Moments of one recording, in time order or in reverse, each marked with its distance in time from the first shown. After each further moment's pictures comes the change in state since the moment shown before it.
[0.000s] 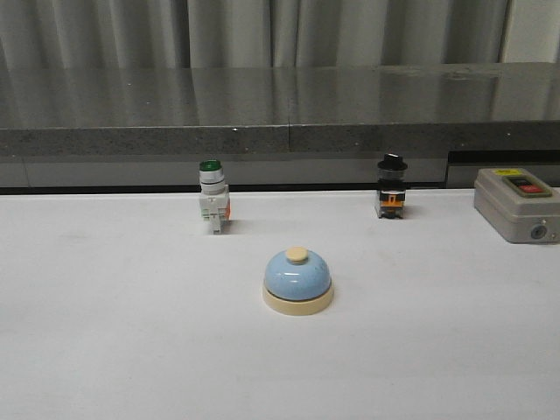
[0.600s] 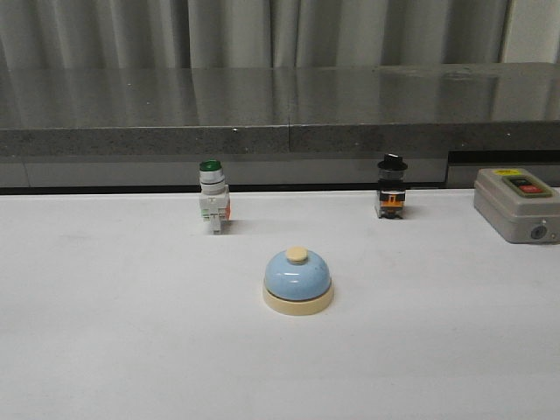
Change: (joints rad) left arm 0.000 0.000 0.000 0.000 0.000 0.000; right arm -0.025 -0.559 0.192 -0.002 0.206 0.000
